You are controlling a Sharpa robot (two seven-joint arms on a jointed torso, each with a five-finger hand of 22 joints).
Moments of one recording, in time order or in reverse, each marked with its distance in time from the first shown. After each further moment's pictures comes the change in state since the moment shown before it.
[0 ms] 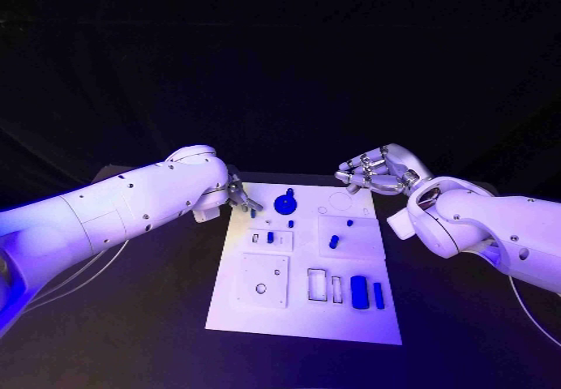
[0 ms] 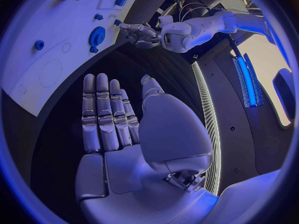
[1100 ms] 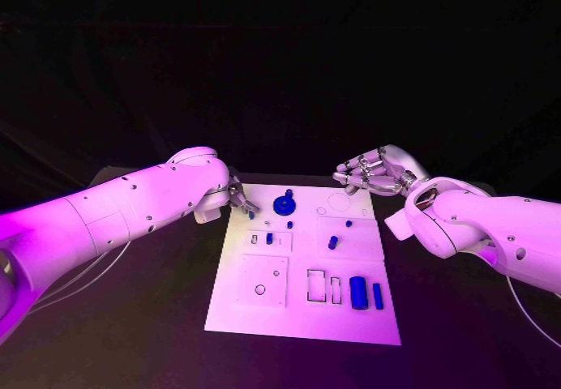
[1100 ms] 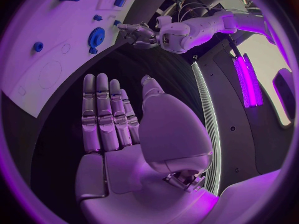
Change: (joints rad) left arm -0.003 0.018 0.000 -0.024 0.000 0.009 0.003; left_hand 0.124 0.083 0.001 -0.012 0.000 0.018 -0.005 -0.017 -0.036 0.000 0.000 0.000 -0.018 0.000 0.000 0.000 0.000 0.000 0.000 0.000 0.000 0.000; right arm 0.000 0.003 0.000 -0.001 0.000 0.005 -0.001; right_hand -0.004 0.004 -0.003 -0.003 0.000 0.000 0.000 0.000 0.000 0.000 0.000 0.004 0.000 0.000 0.000 0.000 -0.001 0.000 0.000 0.000 0.000 -0.003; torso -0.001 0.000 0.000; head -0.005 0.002
